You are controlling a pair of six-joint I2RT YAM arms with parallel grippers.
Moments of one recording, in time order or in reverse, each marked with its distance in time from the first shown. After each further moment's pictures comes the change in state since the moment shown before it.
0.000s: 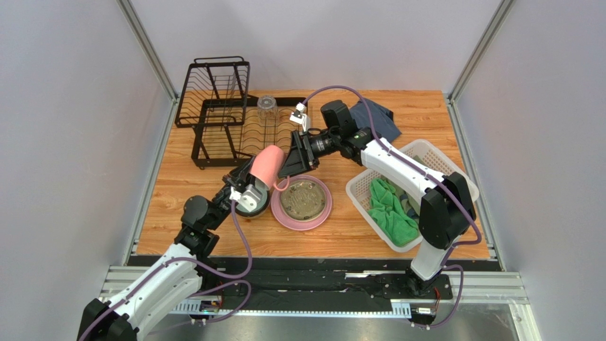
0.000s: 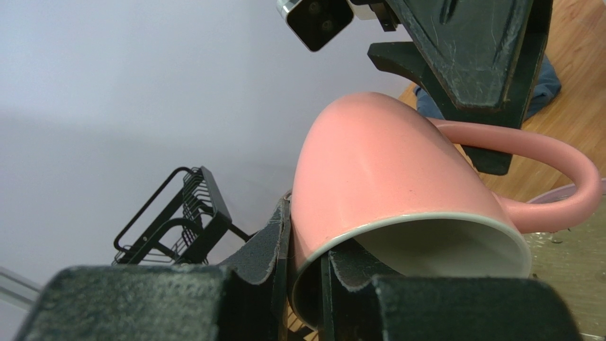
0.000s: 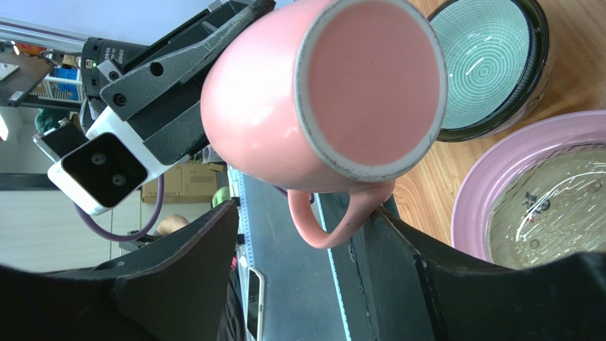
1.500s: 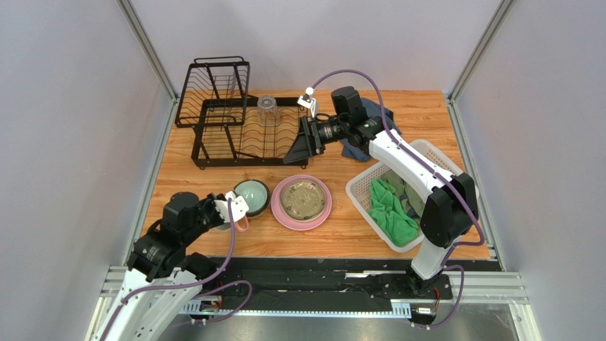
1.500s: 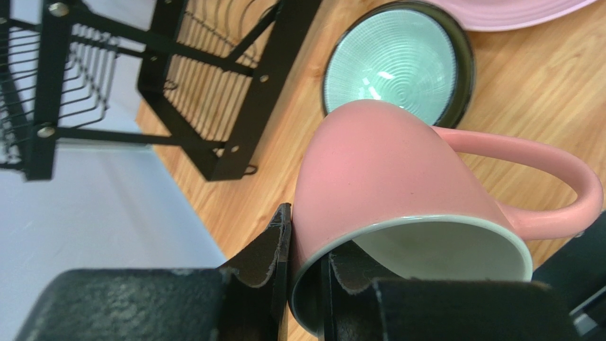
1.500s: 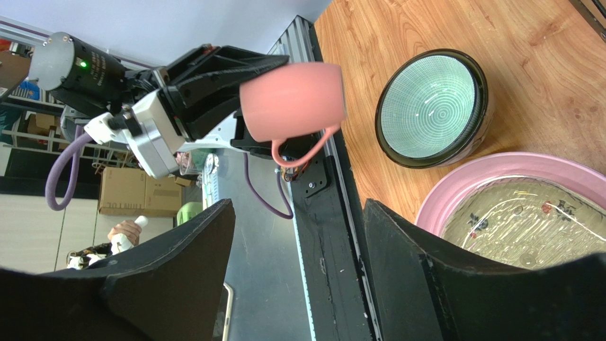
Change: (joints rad) left arm 0.051 -0.246 0.450 -1.505 -0.221 0.092; right arm -0.066 0.000 0.103 -0.058 -0.004 -0.110
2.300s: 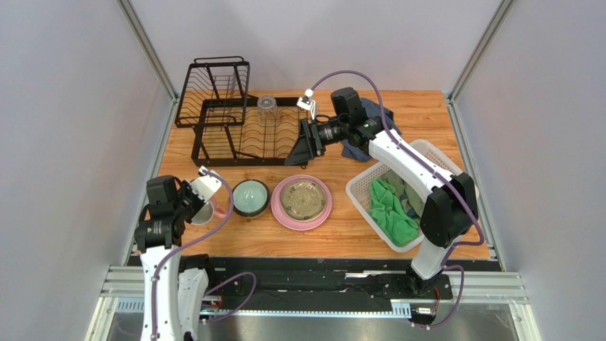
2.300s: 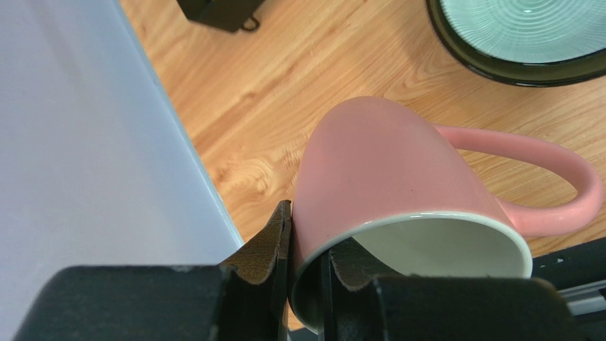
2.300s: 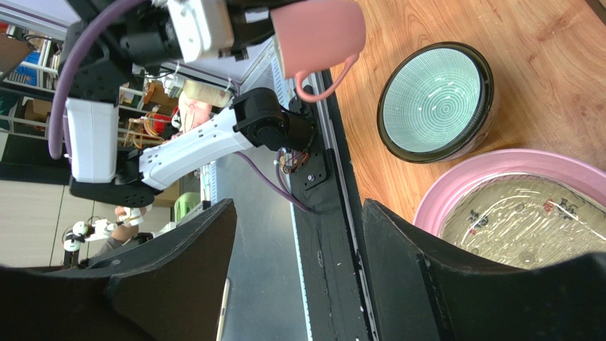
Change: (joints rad) left arm 0.644 0.187 0.027 -0.028 0.210 0.087; right arm 0.000 0.002 0.000 -0.029 -0.024 -0.046
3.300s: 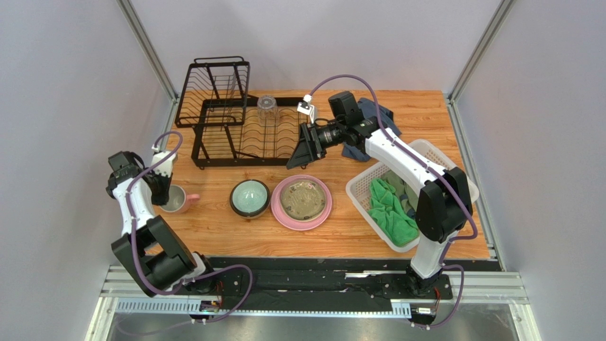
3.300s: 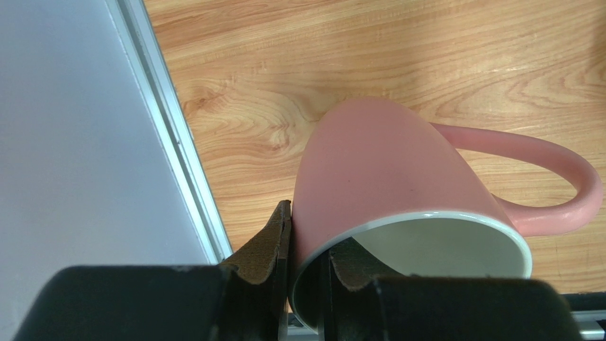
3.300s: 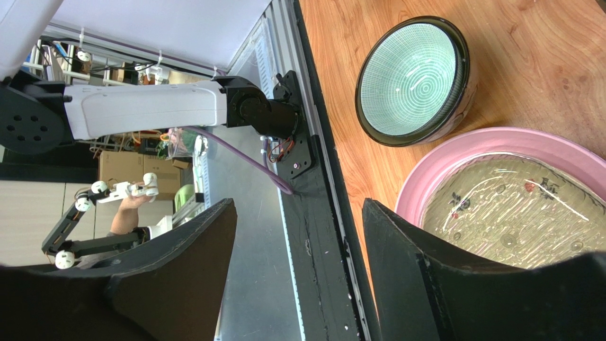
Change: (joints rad) left arm 0.461 0.682 0.191 0.117 0.105 -0.049; right arm -0.013 0.051 0.000 -0.061 0.001 -0.070
